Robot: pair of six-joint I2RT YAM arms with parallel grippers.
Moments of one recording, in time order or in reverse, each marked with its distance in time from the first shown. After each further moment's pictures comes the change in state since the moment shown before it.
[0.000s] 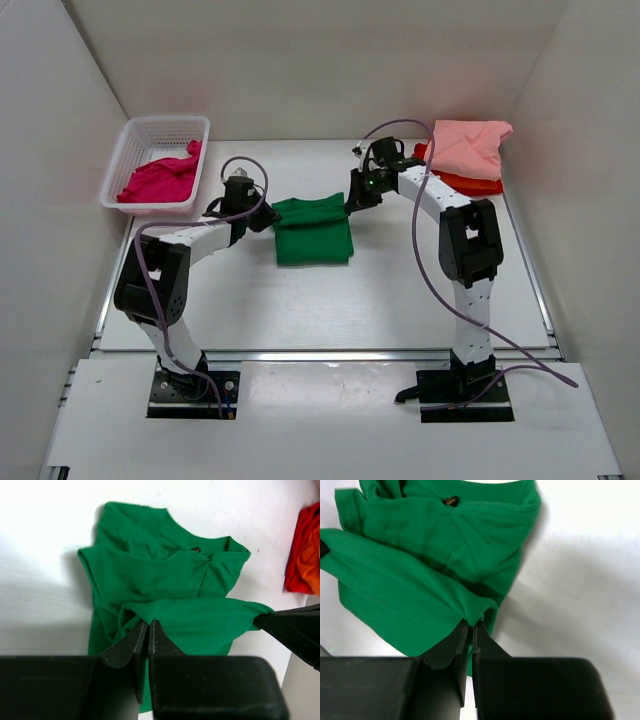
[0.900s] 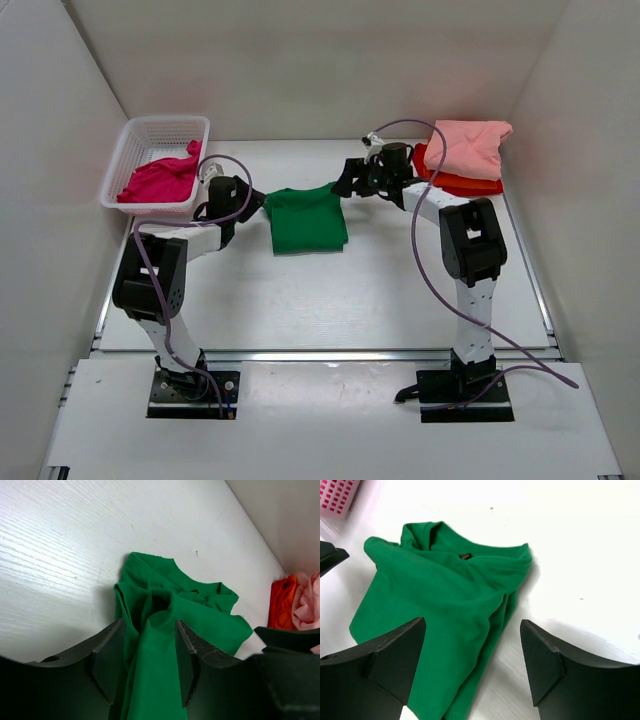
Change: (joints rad) left arm 0.100 0.044 -0.065 0.304 -0.099 -0.039; right arm -0.038 0.021 -0.208 0.697 -0.098 0.094
